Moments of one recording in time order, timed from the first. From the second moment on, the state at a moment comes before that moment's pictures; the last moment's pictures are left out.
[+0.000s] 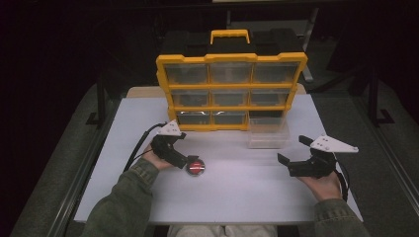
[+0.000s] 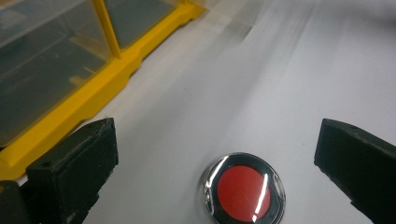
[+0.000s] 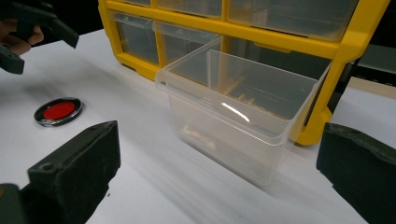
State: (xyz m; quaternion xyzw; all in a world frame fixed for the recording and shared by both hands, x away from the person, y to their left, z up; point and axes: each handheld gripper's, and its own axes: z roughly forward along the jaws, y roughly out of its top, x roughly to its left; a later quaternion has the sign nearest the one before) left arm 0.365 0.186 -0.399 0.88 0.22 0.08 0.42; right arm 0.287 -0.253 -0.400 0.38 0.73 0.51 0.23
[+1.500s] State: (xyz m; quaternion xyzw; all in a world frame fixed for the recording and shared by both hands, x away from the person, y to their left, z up) left arm 0.358 0.162 -0.438 0.94 0.16 0.04 0.30; right arm 0.285 -0.252 -0.401 0.38 0.74 0.51 0.23
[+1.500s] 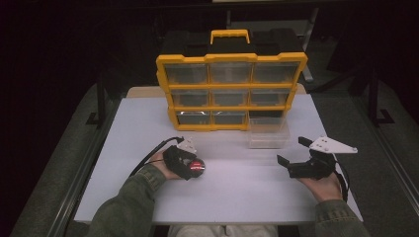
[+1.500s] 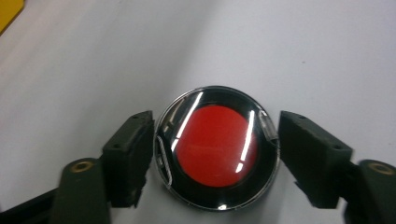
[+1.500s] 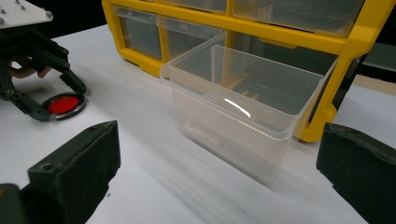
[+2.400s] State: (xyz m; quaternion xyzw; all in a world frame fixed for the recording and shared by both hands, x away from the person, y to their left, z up) left arm 0.362 0.170 -0.410 0.92 0.18 0.01 0.35; right arm 0.283 -0.252 -0.401 0.38 0.73 0.51 0.23
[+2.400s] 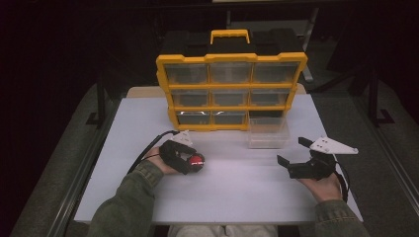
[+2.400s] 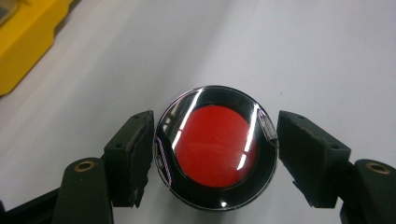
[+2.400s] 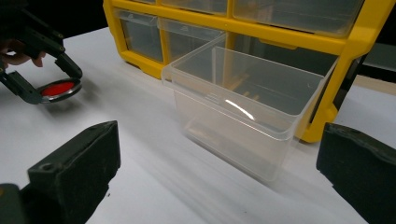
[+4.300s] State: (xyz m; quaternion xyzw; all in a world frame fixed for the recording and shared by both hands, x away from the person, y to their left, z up) left arm 0.389 0.088 -0.312 0.94 0.08 0.03 0.33; right arm 0.280 -0.256 -0.398 0.38 0.72 0.53 0.23
